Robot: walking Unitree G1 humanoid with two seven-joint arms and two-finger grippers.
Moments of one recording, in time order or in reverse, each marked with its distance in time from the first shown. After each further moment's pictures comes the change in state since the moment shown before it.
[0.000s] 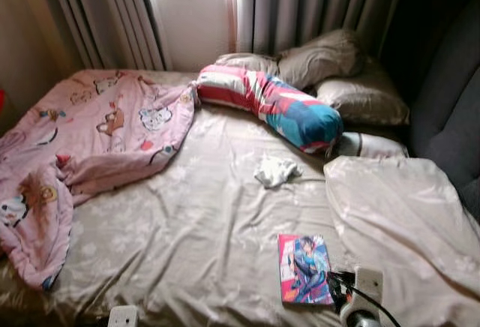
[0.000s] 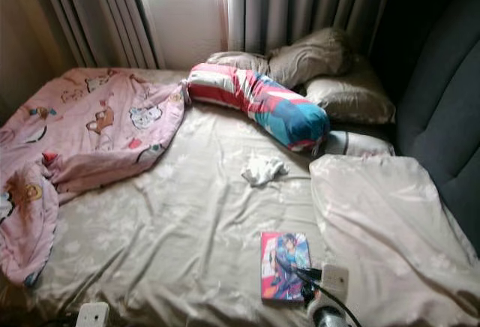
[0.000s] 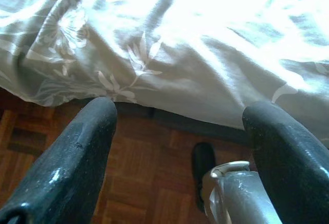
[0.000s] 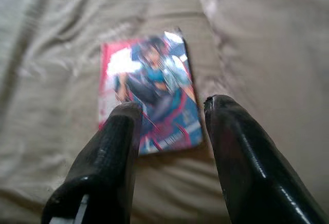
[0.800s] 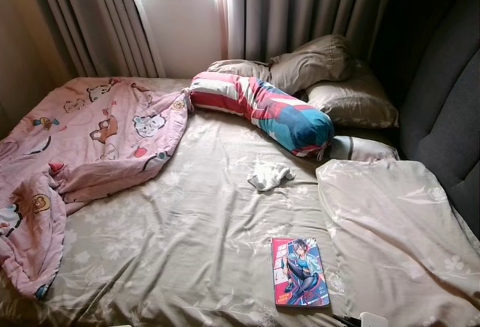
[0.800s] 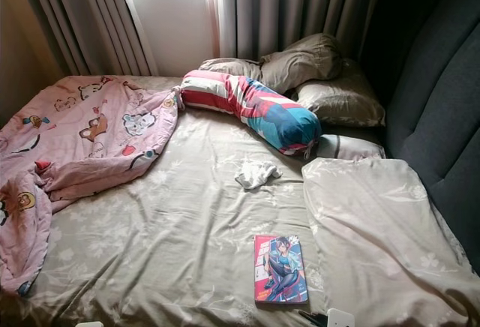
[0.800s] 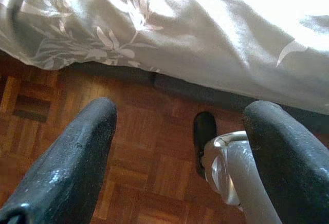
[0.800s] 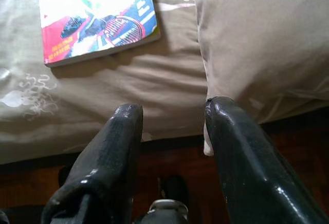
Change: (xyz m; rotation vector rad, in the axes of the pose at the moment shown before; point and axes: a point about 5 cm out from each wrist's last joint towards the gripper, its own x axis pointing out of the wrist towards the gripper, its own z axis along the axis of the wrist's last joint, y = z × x) left arm -0.010 0.006 -0.027 -0.017 0.121 0.030; right arm -0.026 -0.016 -0.056 0.038 0.235 -0.099
